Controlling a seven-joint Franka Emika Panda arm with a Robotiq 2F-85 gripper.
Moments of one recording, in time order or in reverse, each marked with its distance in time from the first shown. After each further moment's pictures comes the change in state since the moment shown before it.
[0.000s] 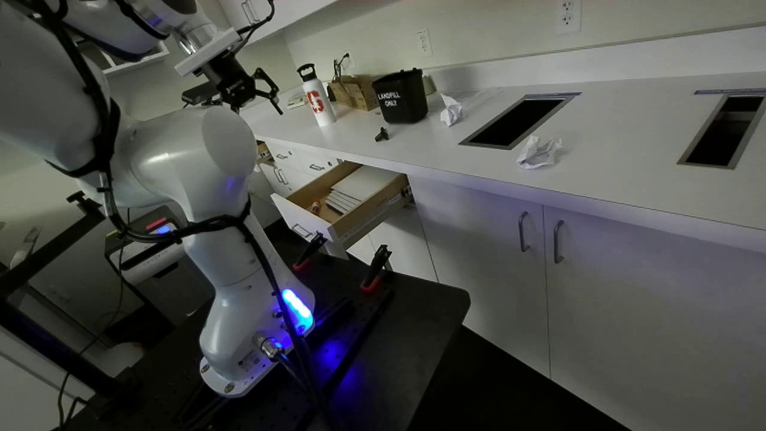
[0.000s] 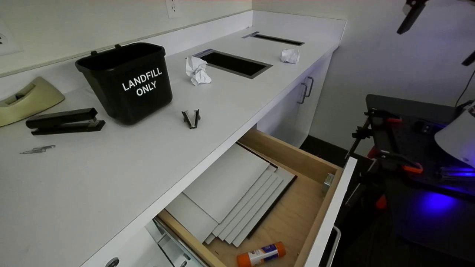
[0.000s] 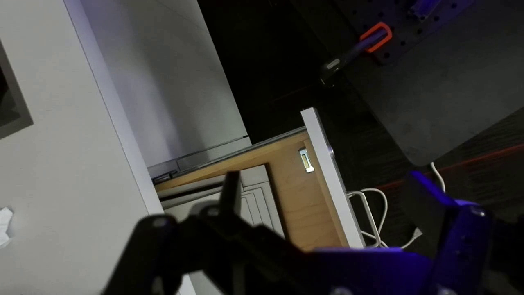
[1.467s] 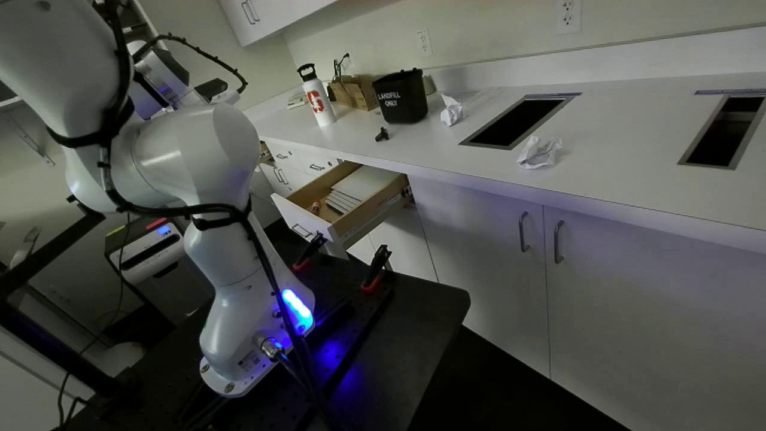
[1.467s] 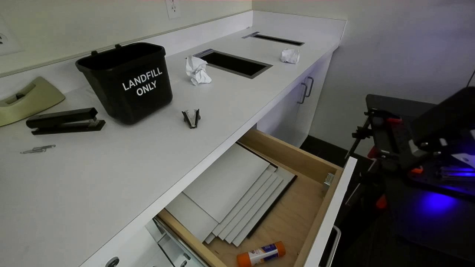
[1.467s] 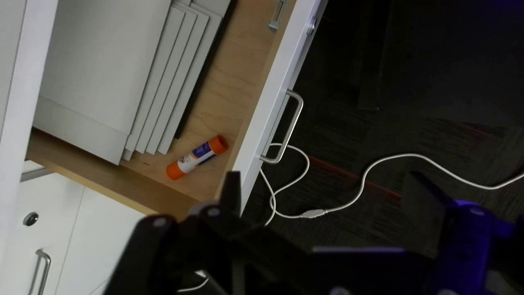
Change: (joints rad) arm 0.163 0.346 0.146 -0.004 -0.099 0.477 -0.288
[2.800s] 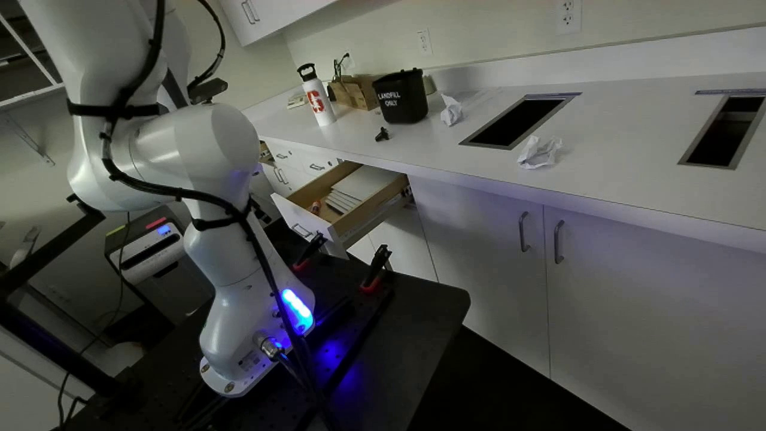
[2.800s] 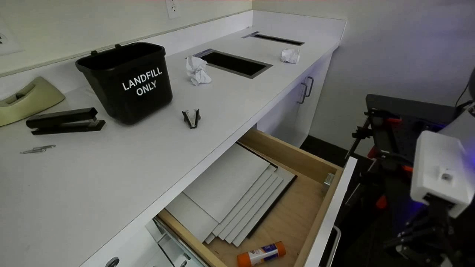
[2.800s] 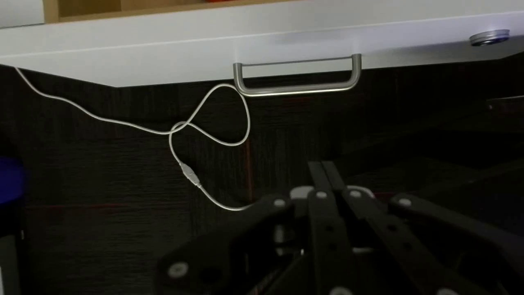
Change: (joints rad) arm -0.031 0.482 -0.079 -0.030 -1.074 0.495 -0.151
